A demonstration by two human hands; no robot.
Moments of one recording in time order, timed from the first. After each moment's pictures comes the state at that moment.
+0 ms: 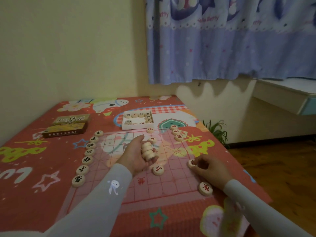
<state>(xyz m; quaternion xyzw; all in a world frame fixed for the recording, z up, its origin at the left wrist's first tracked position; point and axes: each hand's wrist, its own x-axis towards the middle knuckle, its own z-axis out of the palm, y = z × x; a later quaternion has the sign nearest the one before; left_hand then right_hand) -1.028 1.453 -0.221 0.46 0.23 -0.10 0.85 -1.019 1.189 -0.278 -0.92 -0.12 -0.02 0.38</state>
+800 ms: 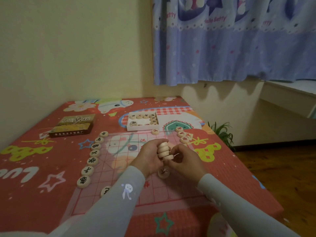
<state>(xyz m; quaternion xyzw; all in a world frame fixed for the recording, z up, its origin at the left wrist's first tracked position) -1.023 1.427 -0.220 0.47 0.18 -0.11 0.86 -1.020 1.288 -0.251 -0.86 -0.21 -0.06 0.46</state>
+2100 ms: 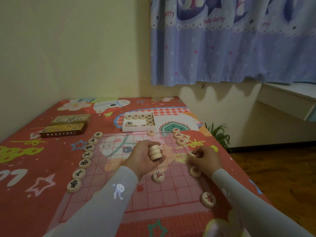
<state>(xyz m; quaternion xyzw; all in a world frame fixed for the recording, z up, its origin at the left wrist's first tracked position) -1.011 1.438 -0.223 0.42 0.21 -0.10 0.88 -0.957 1.219 -0.274 -0.91 -0.04 -0.07 0.40</state>
